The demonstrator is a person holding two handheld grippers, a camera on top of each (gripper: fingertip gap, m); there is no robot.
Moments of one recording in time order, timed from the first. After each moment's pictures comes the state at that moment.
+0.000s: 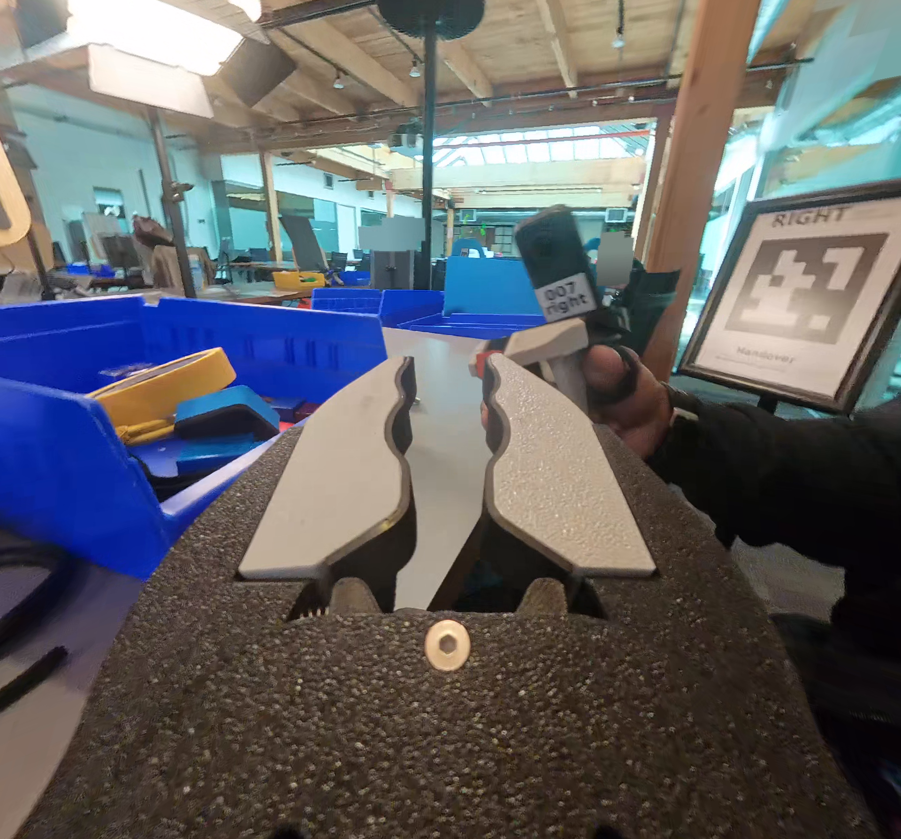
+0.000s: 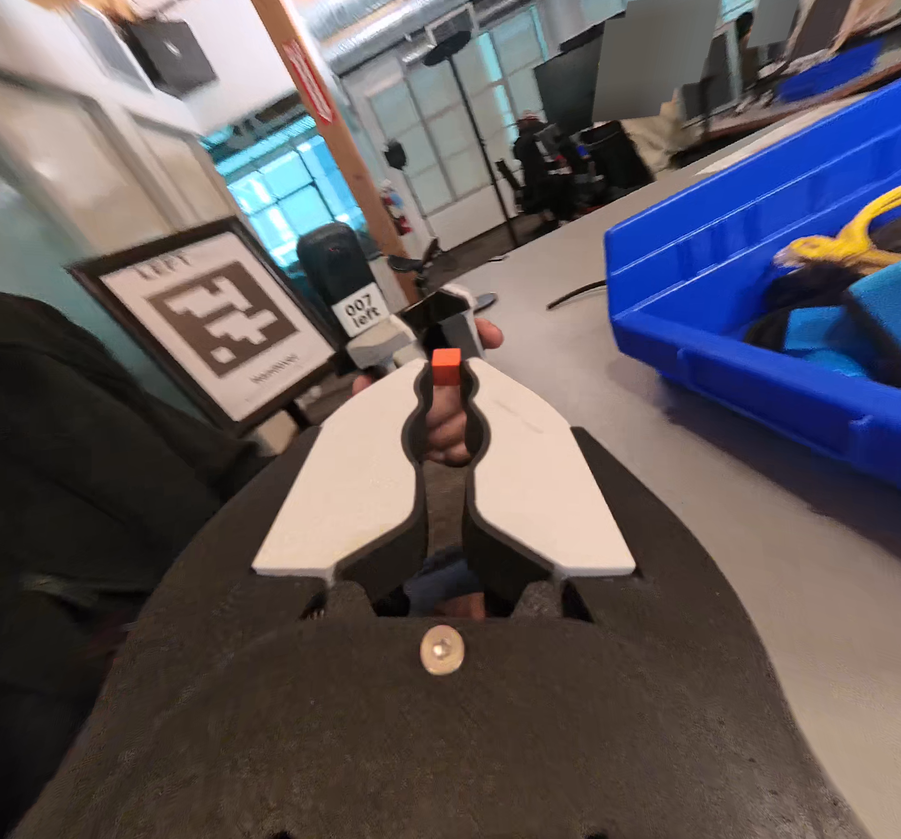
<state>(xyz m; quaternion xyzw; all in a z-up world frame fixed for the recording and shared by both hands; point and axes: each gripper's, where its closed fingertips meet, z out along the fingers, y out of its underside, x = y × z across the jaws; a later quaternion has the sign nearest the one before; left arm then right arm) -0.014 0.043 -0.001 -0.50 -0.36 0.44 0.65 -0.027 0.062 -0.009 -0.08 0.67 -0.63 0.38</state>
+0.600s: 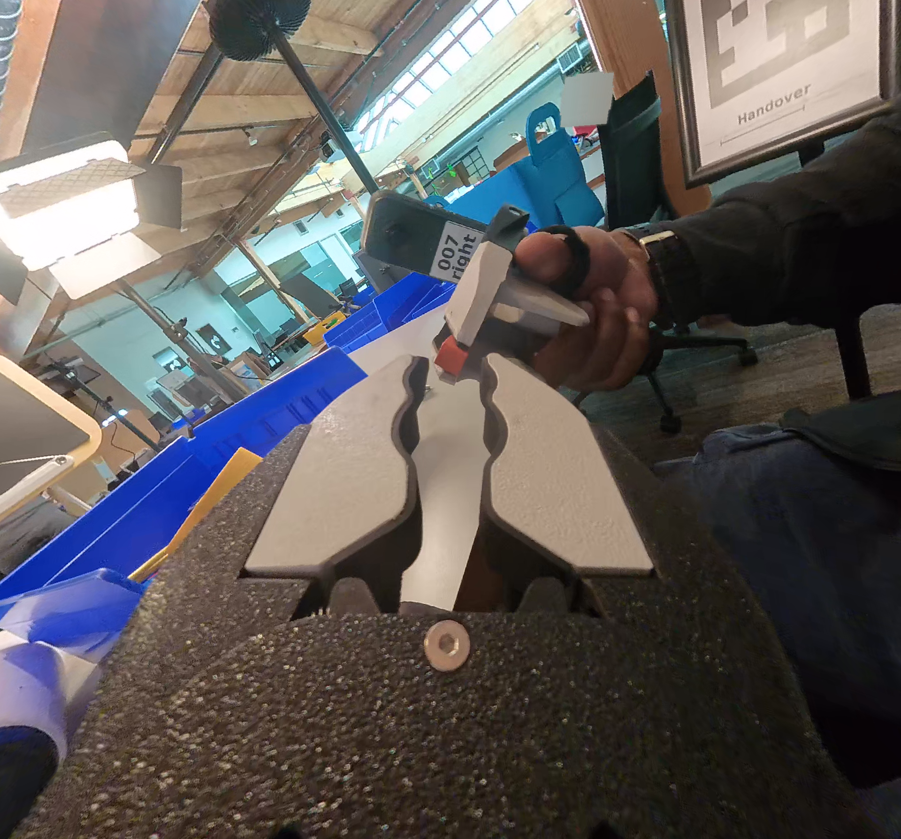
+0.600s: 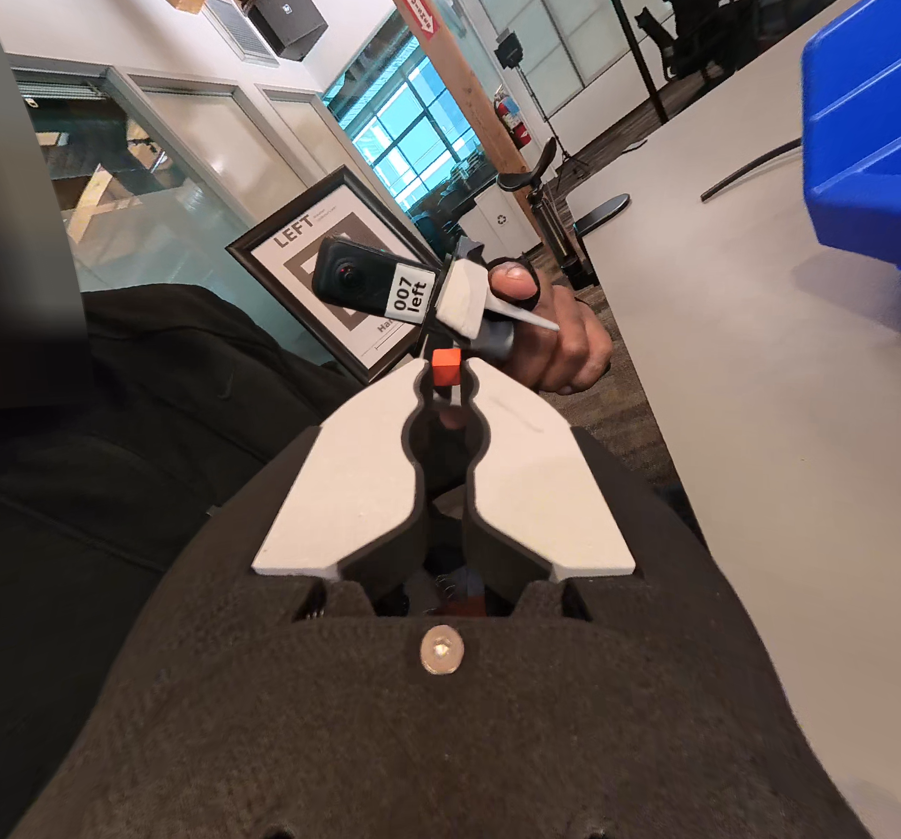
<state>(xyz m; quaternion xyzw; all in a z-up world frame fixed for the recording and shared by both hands) 0.002 0.088 -0.021 -0.64 -0.18 0.55 0.50 0.015 0.082 -0.020 -0.10 0.68 -0.51 0.53</state>
